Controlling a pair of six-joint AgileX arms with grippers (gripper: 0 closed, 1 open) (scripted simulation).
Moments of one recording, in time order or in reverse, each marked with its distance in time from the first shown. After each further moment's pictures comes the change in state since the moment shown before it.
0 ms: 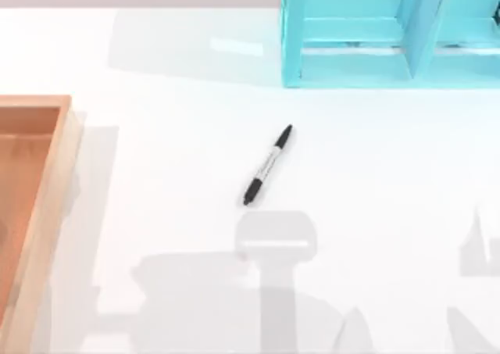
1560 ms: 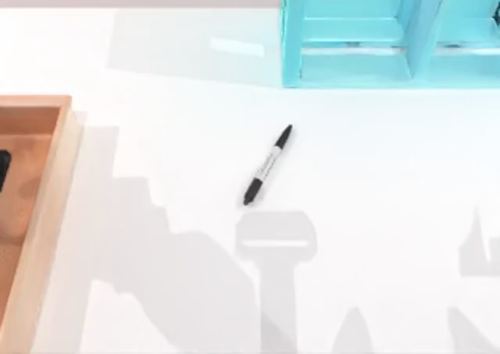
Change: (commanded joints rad) left arm 0.067 0.607 0.196 -0.032 0.002 0.084; right arm 0.000 0.000 0.000 0.000 0.000 0.000
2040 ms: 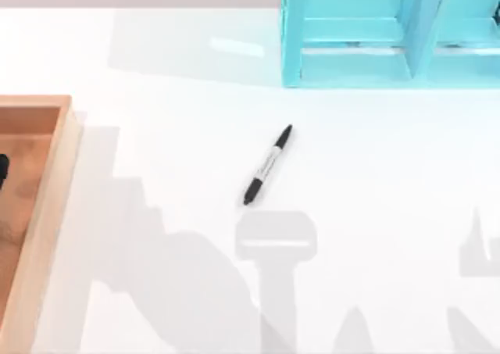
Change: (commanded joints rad) left arm 0.000 0.003 -0.012 0.013 0.000 0.000; right arm 0.000 0.000 0.000 0.000 0.000 0.000
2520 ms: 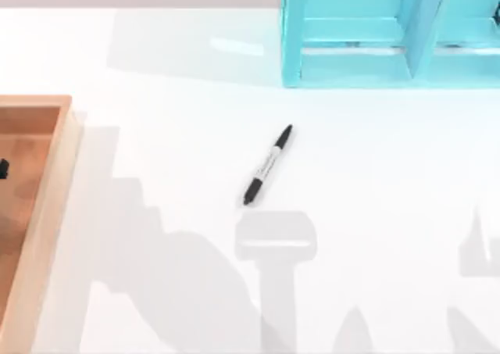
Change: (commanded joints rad) left arm 0.000 0.000 0.000 0.000 0.000 0.000; right arm 0.000 0.000 0.000 0.000 0.000 0.000
